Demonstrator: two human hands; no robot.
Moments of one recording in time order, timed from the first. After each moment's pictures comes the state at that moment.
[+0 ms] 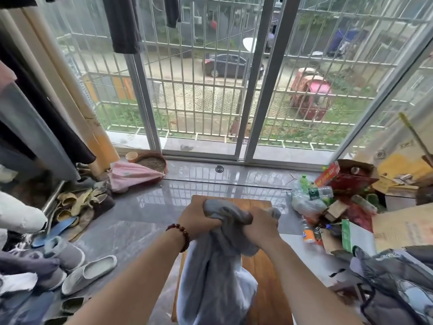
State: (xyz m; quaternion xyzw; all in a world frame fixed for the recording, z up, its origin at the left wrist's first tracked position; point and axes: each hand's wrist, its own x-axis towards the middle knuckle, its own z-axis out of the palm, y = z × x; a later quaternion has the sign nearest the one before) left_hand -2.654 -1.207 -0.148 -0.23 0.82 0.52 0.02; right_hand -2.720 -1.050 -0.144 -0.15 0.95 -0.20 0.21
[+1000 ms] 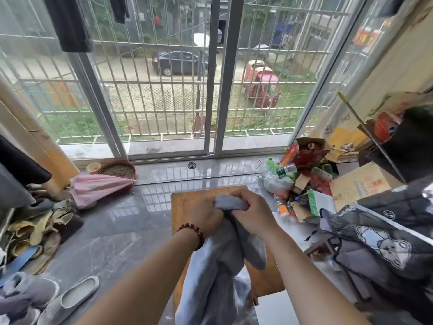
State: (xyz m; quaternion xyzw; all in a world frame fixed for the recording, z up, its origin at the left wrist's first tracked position) left_hand -2.631 -1.172 -0.134 -0.14 0.86 0.49 0.07; right_hand -2.663 -1.036 -0.129 -0.14 0.88 -0.44 0.11
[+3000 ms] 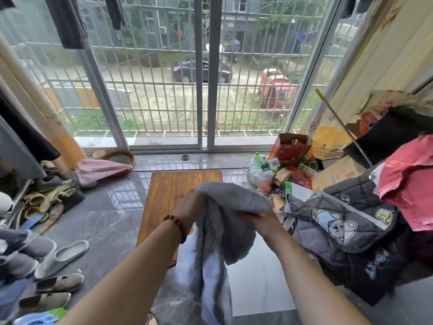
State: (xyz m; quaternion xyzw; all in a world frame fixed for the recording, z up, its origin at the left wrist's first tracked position) left_hand -2.517 -0.914 -0.109 -0.26 0.71 0.66 0.03; right_hand -2.563 -0.738 -0.132 -0.13 0.77 -0.60 0.17
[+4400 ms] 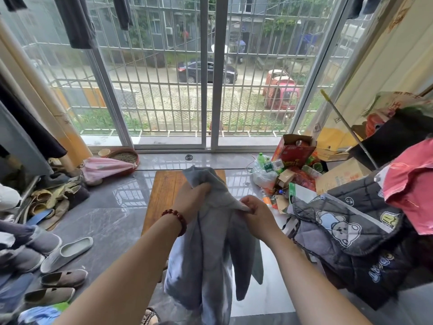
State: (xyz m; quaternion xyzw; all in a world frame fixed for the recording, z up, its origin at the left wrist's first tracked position) left_hand -2.513 -0.917 -0.094 -0.20 0.75 0.63 -0.07; right_hand -2.572 -0.747 -0.161 -0.14 0.82 -0.53 0.15
